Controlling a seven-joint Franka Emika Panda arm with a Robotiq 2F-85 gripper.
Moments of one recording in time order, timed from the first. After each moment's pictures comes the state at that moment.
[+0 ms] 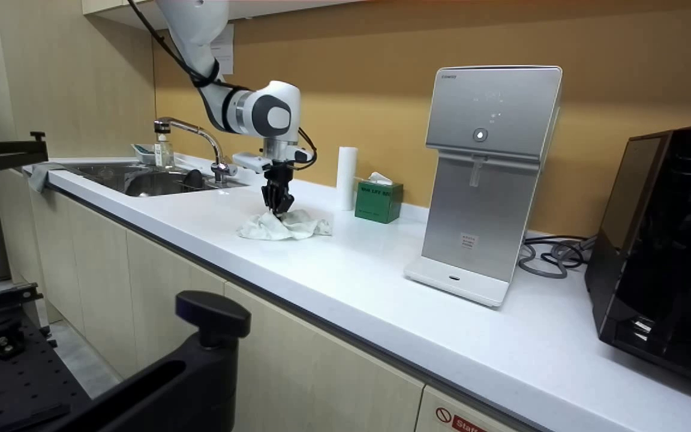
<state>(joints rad) 0.13 0.54 0.01 -1.82 0.06 2.40 0.31</state>
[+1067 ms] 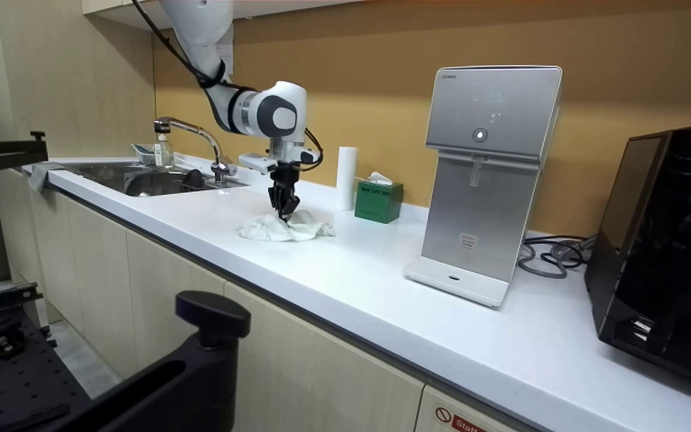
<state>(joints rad) 0.13 0.55 -0.02 -1.81 0.08 2.40 0.31</state>
